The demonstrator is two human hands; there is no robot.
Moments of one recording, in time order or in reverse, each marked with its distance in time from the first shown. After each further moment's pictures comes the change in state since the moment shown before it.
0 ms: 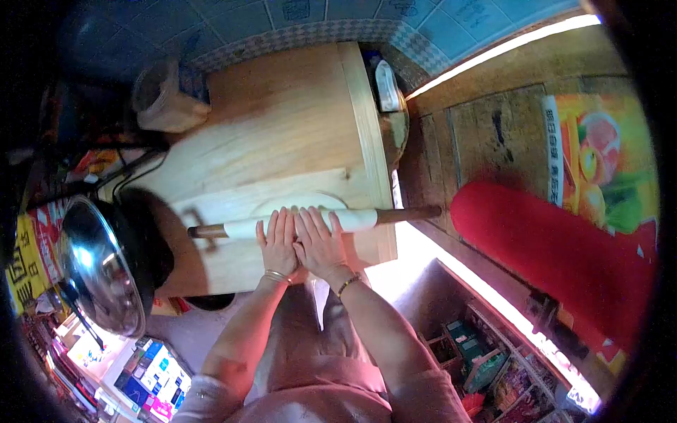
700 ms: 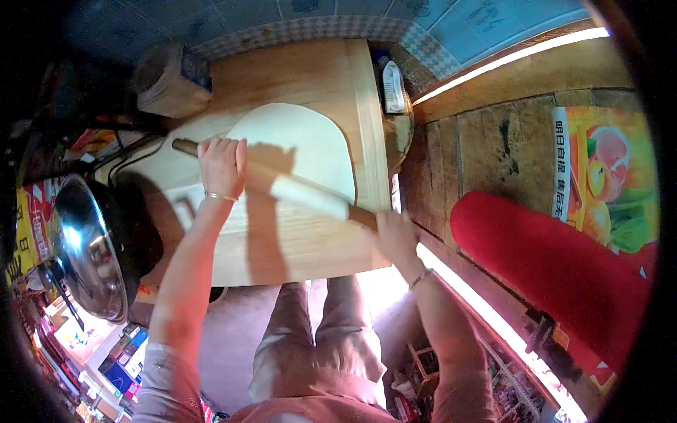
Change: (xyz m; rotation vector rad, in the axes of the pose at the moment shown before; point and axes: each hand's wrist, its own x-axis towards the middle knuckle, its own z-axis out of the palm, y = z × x) left_hand 0.129 -0.068 -0.072 0.078 0.004 0.004; right_hand -0.048 0.138 -0.047 -0.091 -0.469 0.163
